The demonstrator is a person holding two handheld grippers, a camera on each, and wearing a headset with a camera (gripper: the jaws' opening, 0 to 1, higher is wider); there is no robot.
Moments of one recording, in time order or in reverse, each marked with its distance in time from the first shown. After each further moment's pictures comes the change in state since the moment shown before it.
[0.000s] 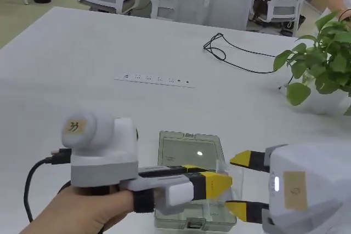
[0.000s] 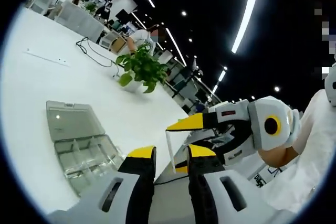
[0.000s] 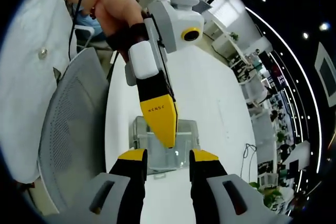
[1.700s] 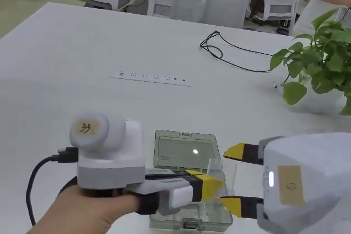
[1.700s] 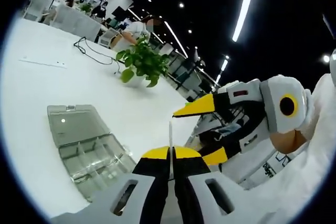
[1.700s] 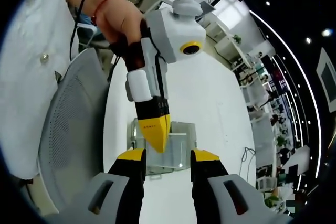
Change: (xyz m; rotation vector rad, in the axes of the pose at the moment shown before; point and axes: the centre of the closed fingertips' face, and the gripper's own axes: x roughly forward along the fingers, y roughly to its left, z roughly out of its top) left arm 0.005 0.012 -0.009 0.134 0.080 0.041; right arm -0.004 -0.012 0.005 0.005 -0.025 0.027
